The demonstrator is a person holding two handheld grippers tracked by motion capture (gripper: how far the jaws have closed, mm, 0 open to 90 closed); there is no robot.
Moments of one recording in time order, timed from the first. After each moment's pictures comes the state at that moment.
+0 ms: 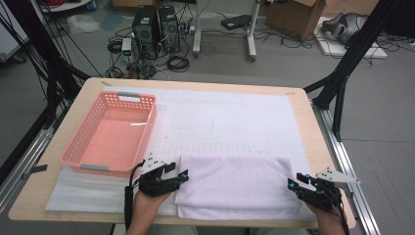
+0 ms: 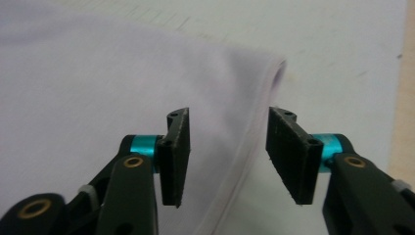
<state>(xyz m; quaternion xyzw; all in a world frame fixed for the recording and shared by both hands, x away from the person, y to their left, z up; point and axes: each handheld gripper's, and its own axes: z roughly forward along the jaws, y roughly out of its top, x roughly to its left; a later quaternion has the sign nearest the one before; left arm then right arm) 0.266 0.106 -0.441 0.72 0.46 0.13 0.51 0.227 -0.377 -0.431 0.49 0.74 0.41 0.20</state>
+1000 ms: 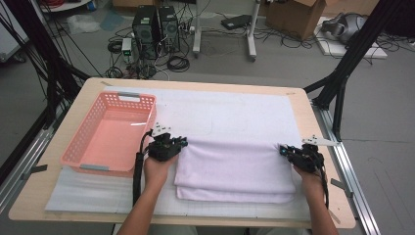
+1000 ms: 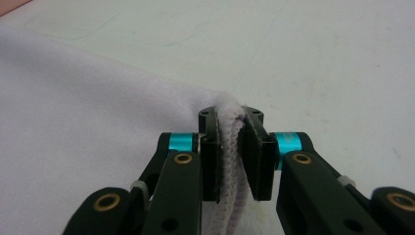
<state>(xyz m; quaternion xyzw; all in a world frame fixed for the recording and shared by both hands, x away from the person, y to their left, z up) 0.350 0.095 -0.428 0.70 0.49 0.16 0.49 0.327 -0.367 -0.437 0.50 0.73 0.43 0.19</state>
